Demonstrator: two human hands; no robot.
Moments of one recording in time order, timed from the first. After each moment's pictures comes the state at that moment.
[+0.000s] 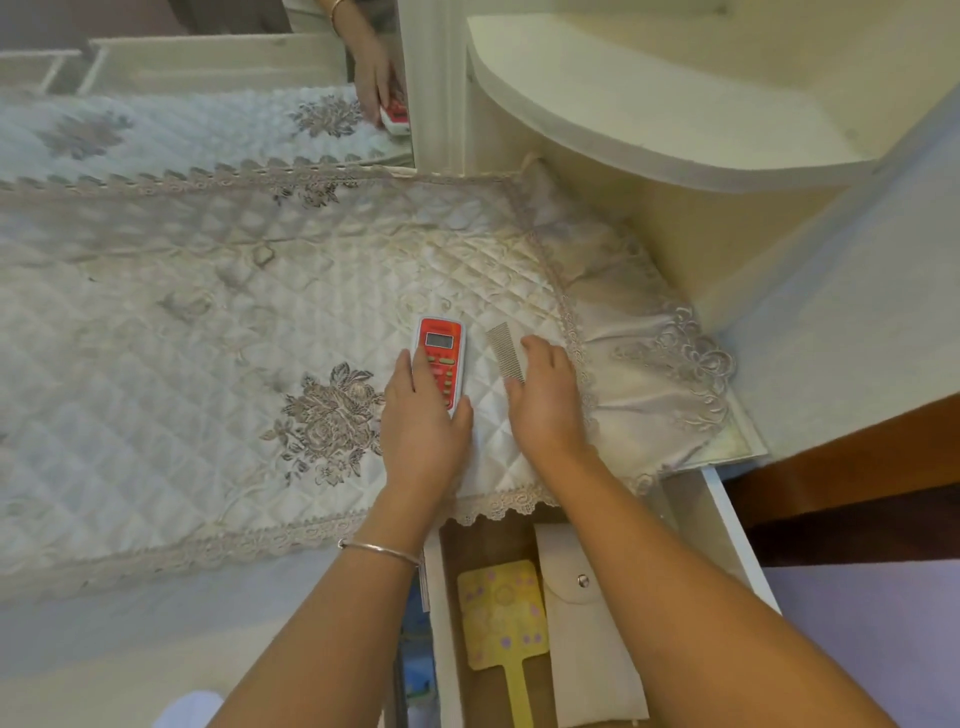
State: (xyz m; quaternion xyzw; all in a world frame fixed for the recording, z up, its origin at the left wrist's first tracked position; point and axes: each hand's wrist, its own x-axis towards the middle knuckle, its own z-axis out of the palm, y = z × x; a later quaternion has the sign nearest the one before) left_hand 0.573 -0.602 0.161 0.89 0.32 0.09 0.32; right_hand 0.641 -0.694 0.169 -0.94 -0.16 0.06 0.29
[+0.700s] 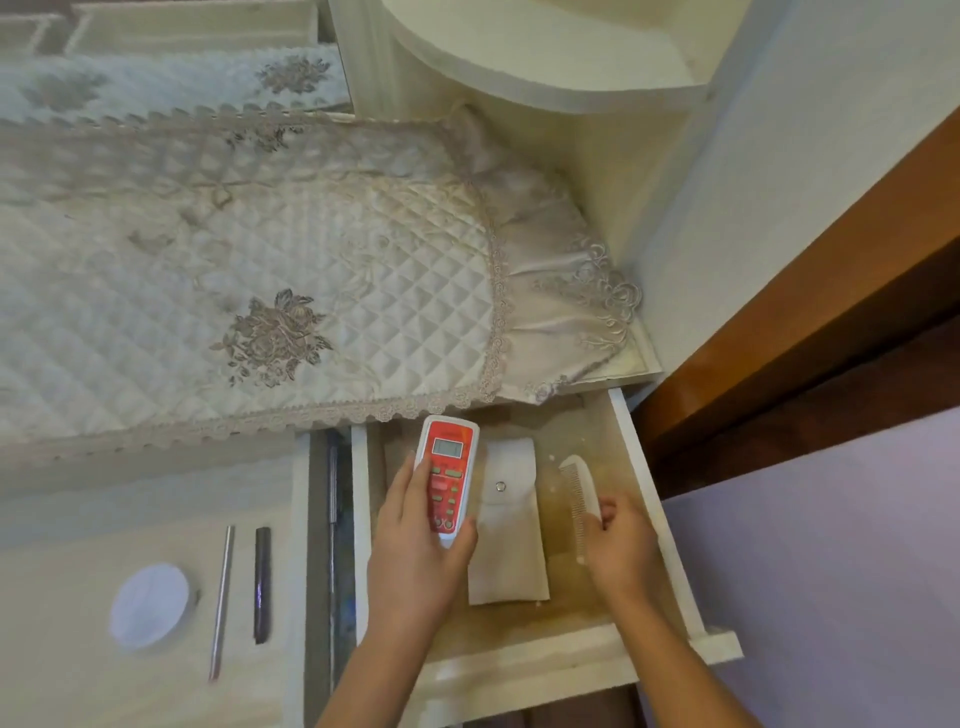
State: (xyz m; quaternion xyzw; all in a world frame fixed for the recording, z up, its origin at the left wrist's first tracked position) left_hand 0.430 -0.758 0.162 0.86 0.33 0.04 0.40; right_hand 0.521 -0.916 0.119 -0.92 0.10 0.18 0.34
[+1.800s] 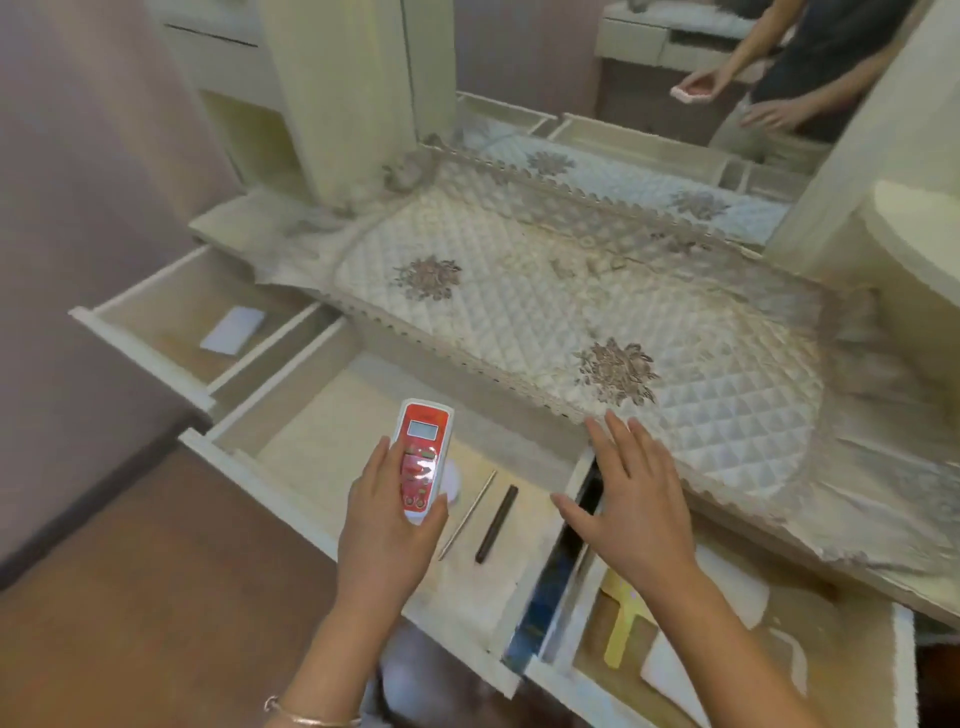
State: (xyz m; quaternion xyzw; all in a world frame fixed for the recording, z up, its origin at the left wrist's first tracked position) left_hand 0.226 -0.662 0.231 0.72 0.58 0.24 0.29; right_hand 0.435 -0.734 0.236 -0.82 -0.57 0.03 0.10
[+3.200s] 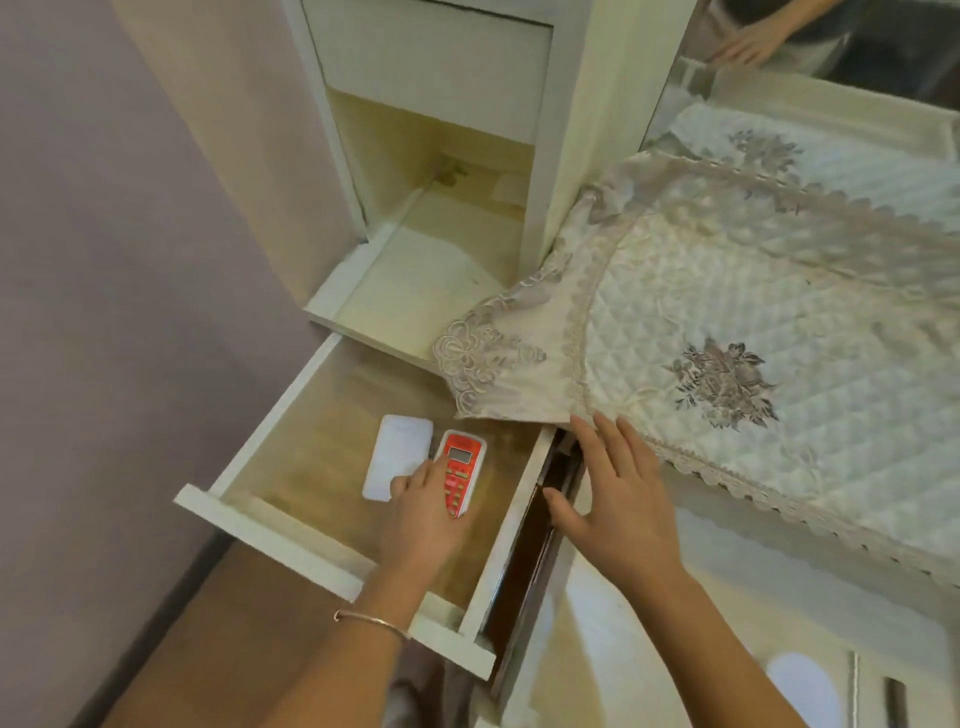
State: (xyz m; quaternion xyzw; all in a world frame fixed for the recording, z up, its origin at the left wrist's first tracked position) left_hand 0.016 -0.198 0.121 0.77 0.56 -0.01 0.31; right_hand 0.180 -0.301 0.176 -0.84 -0.52 0.07 0.12
